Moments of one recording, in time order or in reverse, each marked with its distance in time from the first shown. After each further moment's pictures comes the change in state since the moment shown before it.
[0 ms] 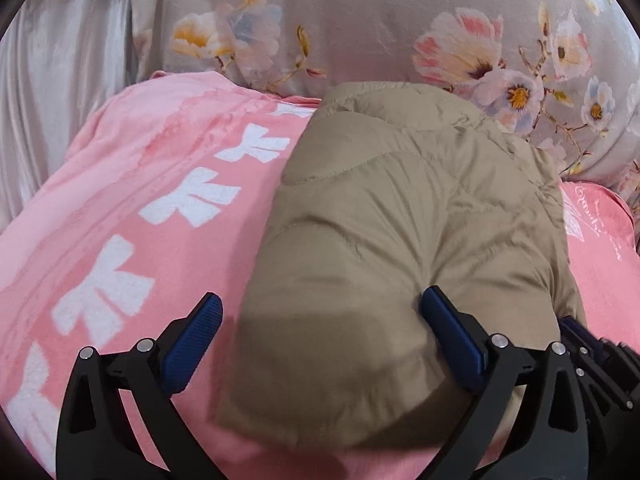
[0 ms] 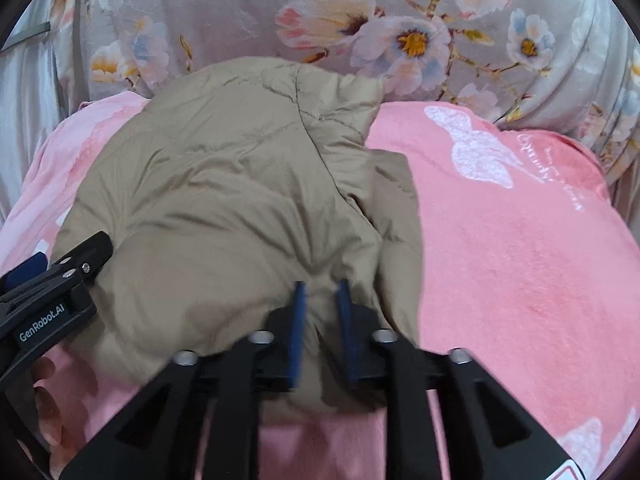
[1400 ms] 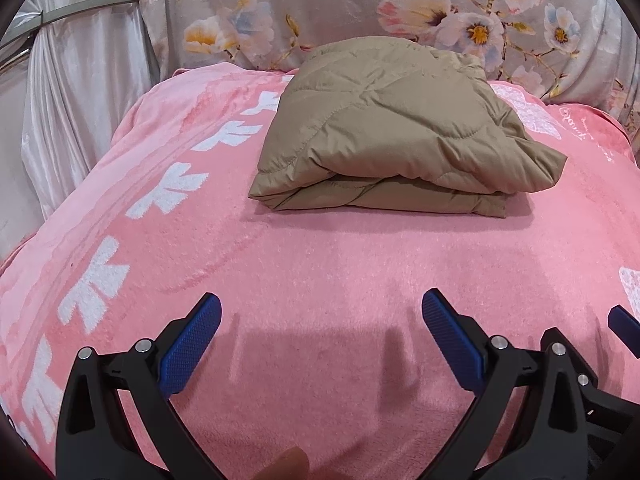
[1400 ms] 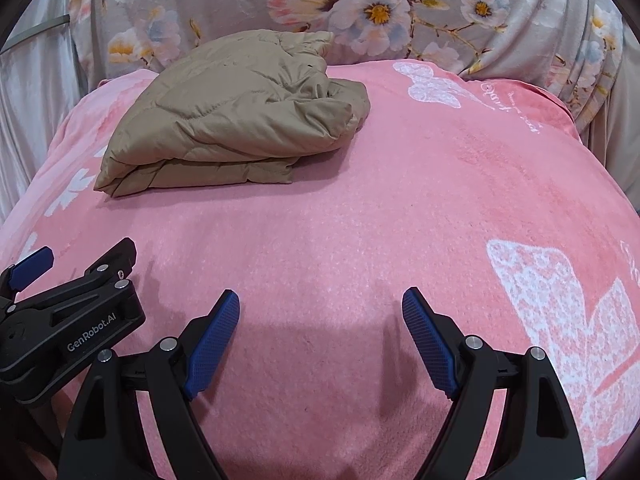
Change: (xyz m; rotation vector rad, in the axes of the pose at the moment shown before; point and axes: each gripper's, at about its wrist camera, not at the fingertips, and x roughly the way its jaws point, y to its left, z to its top) left arm -0.093 -0.027 -0.112 0.127 0.067 0.108; right arm -0.087 -0.028 -0.119 0.054 0.082 0.028
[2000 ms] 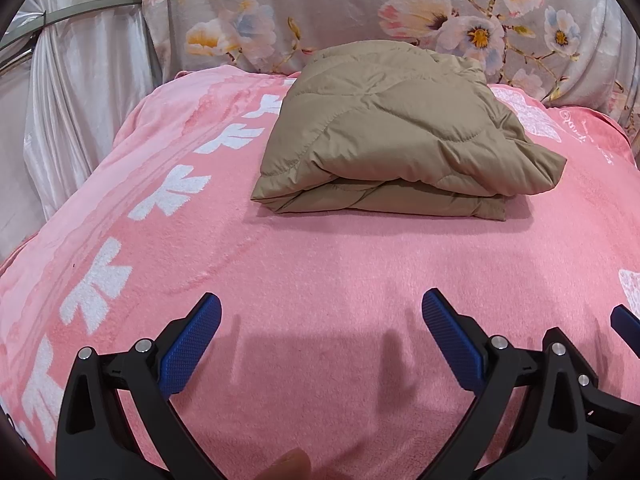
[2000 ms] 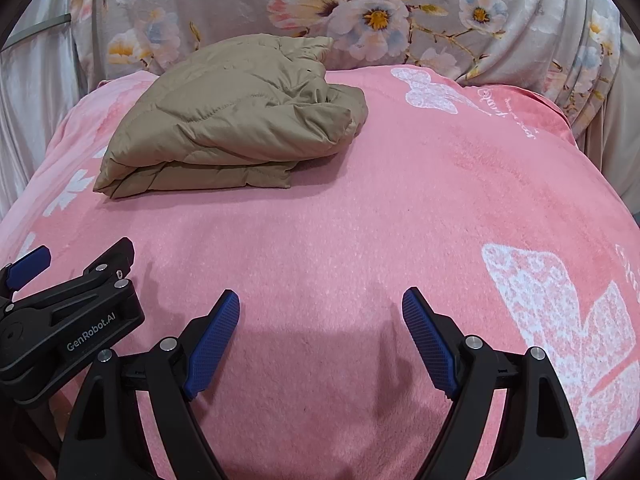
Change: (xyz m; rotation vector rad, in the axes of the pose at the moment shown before) left arm -0.001 0.001 0.001 0.001 -0.006 0.001; right arm -0.003 0.001 0.000 -0.007 -0.014 -0.014
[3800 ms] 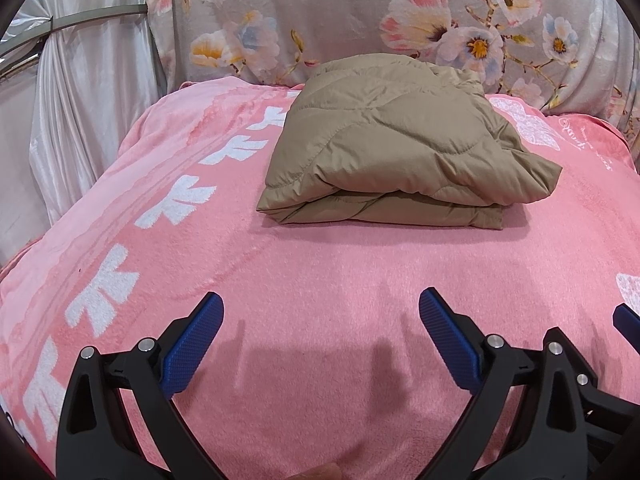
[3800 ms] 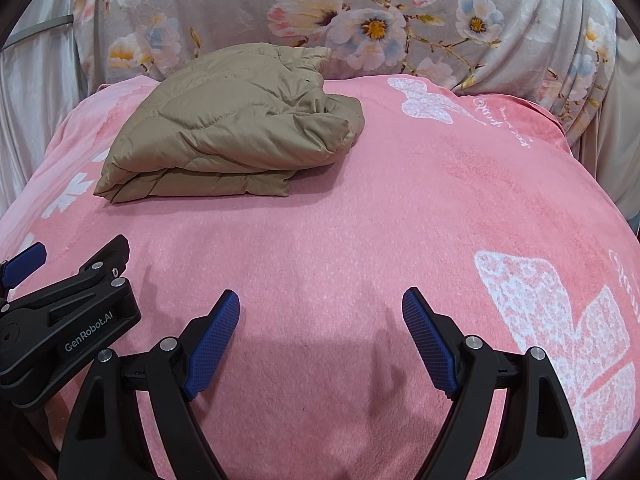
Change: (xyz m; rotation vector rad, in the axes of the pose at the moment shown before) left arm -0.009 -0.001 0.000 -0.010 -0.033 0.010; right arm -0.004 0.001 0.003 -0.004 -0.024 -0.013
